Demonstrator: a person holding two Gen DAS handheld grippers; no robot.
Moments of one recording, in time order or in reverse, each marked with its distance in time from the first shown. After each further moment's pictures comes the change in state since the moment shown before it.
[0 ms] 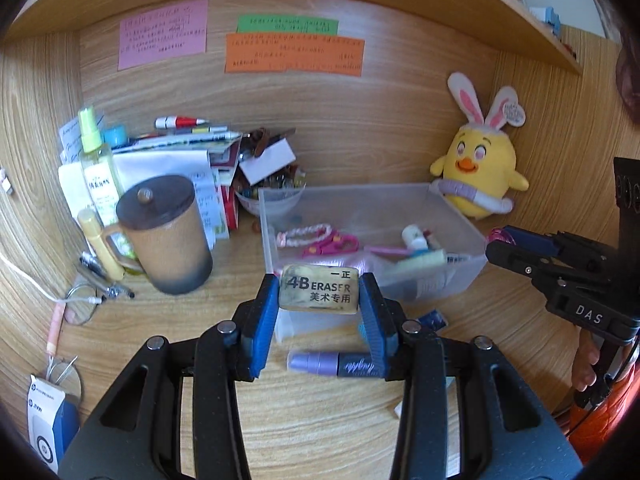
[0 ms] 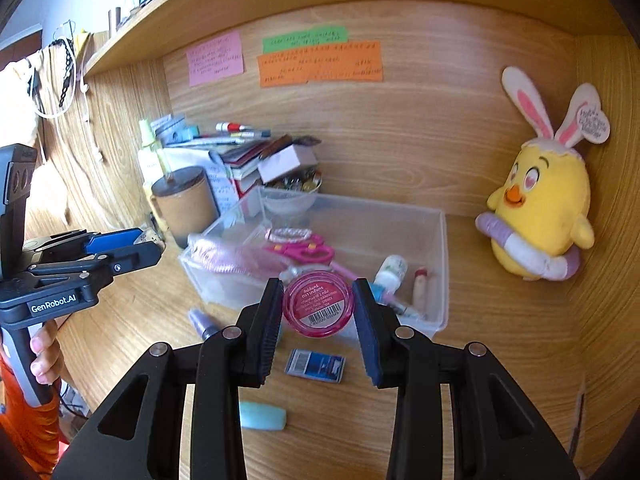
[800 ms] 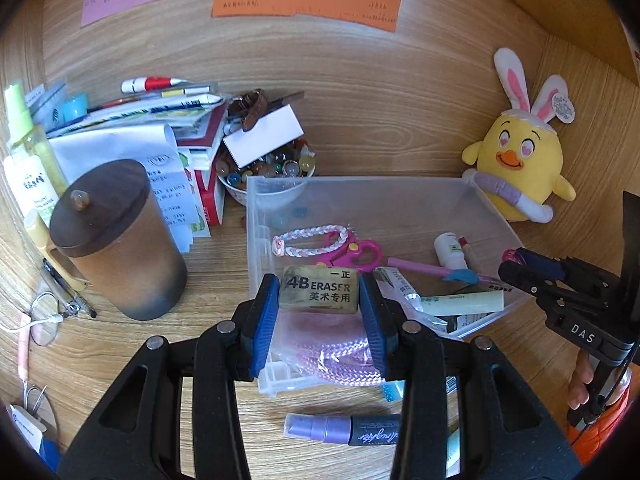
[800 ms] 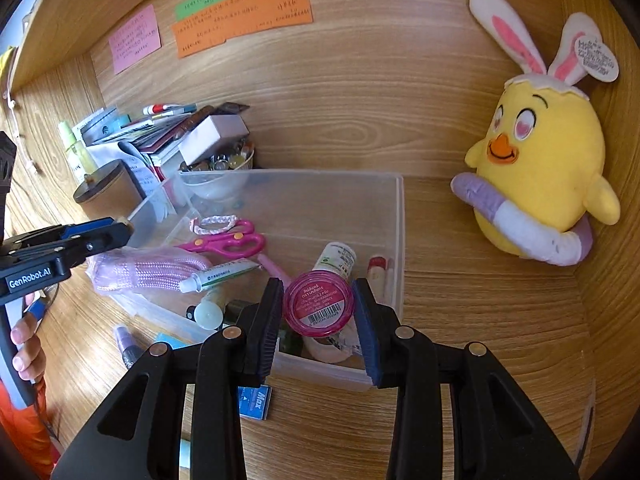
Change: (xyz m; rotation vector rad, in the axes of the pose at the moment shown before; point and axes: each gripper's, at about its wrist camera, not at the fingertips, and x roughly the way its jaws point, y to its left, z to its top) left arm 0.090 0.012 0.024 -0.054 0.146 0.004; right arm 0.076 -0.058 0.001 0.103 0.148 -0.053
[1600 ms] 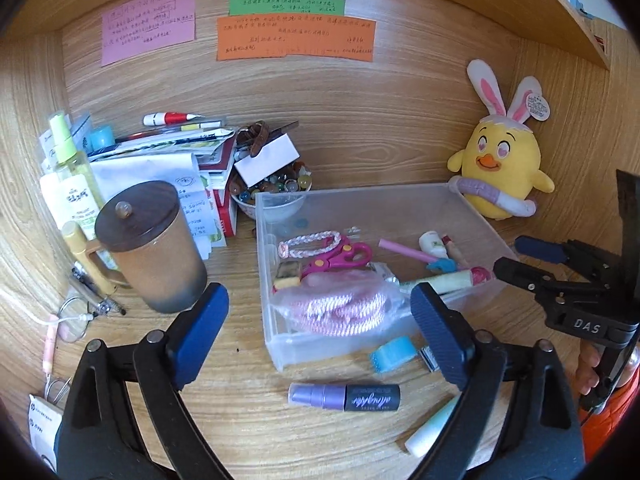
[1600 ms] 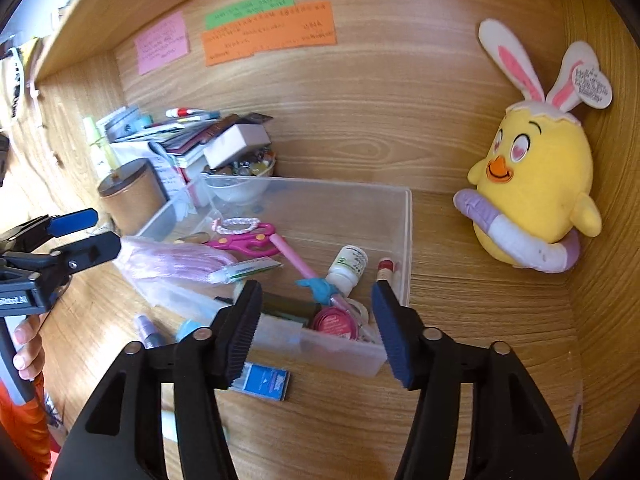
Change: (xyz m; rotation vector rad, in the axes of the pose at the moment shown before) left arm -0.051 -0.013 -0.022 0.057 -0.091 0.051; right arm -0.040 0.017 -0.009 -0.064 -0.060 0.018
